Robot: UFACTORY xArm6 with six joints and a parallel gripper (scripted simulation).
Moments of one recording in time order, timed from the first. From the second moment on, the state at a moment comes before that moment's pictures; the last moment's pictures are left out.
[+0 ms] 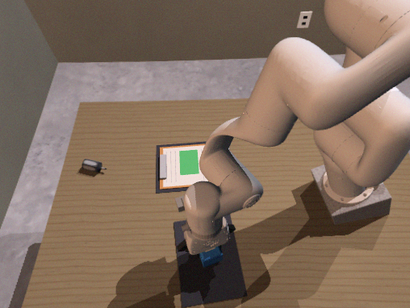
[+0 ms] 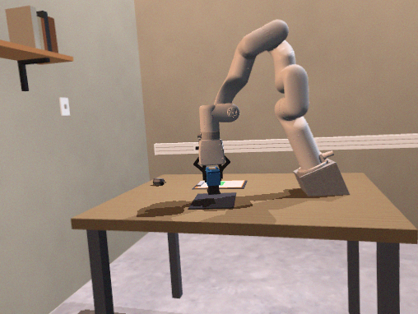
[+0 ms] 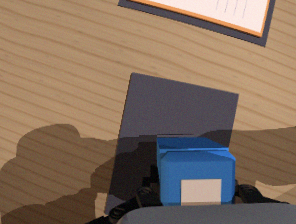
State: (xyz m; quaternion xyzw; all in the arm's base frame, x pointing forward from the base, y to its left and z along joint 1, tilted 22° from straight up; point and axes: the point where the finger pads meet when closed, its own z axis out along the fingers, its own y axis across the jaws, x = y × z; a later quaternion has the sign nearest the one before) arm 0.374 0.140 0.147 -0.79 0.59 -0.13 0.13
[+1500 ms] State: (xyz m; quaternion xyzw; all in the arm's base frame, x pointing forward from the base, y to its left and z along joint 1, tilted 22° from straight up) arm 0.404 -0.162 0.157 -0.69 0.70 -0.12 0.13
